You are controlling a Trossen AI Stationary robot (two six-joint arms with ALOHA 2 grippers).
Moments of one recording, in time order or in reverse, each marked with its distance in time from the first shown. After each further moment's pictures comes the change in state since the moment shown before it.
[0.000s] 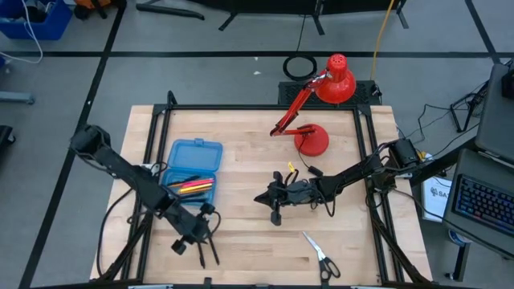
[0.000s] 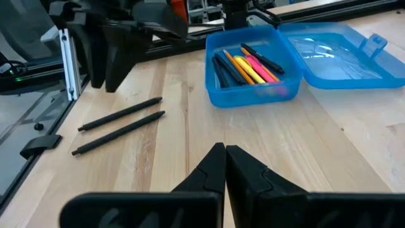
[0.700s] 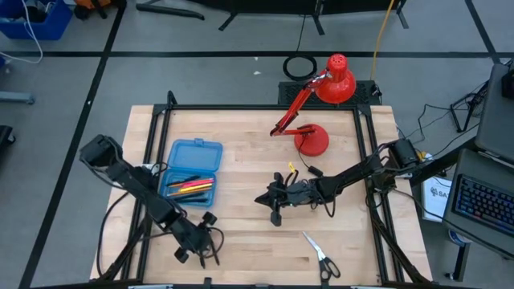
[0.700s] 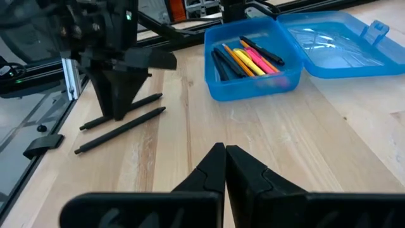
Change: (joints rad) left arm -0.089 0.215 0.000 0.113 -0.076 0.003; right arm 0.006 0.002 0.000 -0.020 0.004 0.043
